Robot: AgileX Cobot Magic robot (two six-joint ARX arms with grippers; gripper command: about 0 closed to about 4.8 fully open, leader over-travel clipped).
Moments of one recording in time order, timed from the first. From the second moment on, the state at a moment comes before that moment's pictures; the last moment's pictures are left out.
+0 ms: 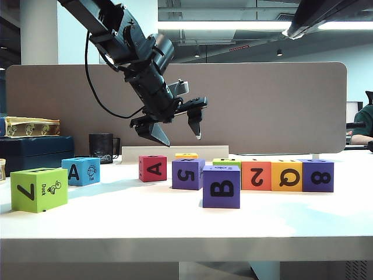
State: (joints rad) left arm -0.46 2.23 1.88 -0.32 0.05 -0.21; right arm 0.44 1.00 0.96 -0.59 -0.26 0.02
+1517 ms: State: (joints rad) left arm -0.49 2.28 1.97 -0.35 0.02 -0.24; right arm 0.44 1.00 0.98 -0.61 -0.26 0.02
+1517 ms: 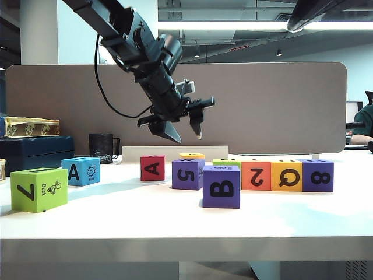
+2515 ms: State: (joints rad) left arm -0.52 2.34 1.97 -0.38 -0.04 -0.38; right arm 0.44 1.00 0.98 -0.61 -0.31 0.02
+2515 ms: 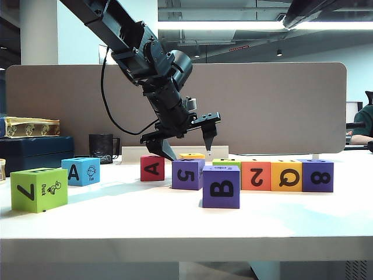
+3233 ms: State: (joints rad) left arm -0.52 2.35 1.98 -0.38 -0.07 -0.37; right arm 0.44 1.00 0.98 -0.61 -0.31 0.02
